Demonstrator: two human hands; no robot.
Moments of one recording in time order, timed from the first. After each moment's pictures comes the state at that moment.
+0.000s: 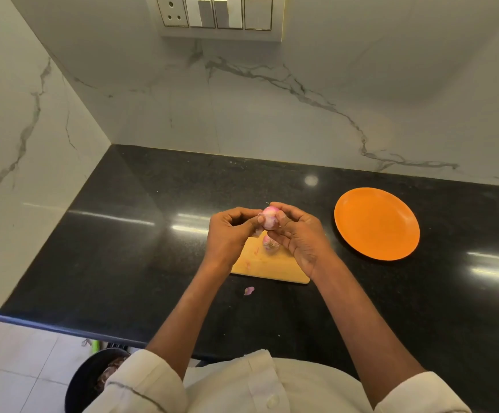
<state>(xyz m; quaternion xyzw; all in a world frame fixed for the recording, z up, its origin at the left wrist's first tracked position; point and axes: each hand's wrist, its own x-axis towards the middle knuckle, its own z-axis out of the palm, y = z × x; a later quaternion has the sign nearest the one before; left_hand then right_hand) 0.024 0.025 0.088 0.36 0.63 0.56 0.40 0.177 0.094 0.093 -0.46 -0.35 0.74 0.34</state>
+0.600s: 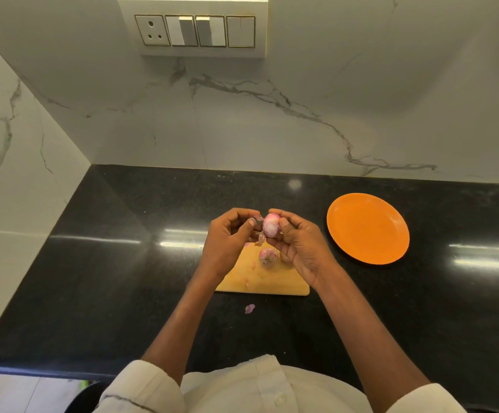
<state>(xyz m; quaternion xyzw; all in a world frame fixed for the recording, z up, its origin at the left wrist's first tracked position) -0.001 0.050 0.085 0.46 0.58 0.53 0.41 0.168 0.104 0.095 -0.47 -0.33 0.73 0.37</state>
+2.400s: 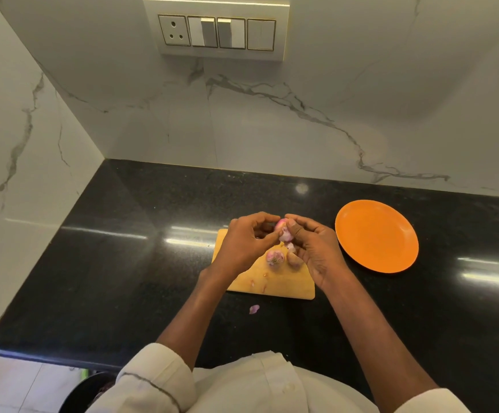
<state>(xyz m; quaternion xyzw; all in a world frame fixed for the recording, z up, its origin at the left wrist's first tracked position) 0.009 0.058 0.085 0.56 0.61 0.44 0.36 0.175 0.107 0.097 -0.52 -0.34 0.69 0.38</state>
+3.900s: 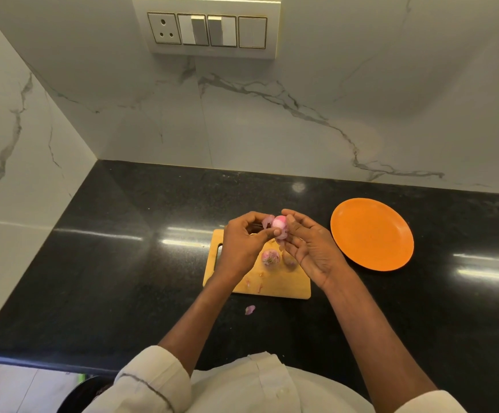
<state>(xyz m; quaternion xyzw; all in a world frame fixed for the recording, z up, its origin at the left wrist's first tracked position) 0.023 0.061 0.074 0.45 0.61 0.52 0.39 0.183 0.108 0.102 -0.45 -0.28 0.76 0.37</state>
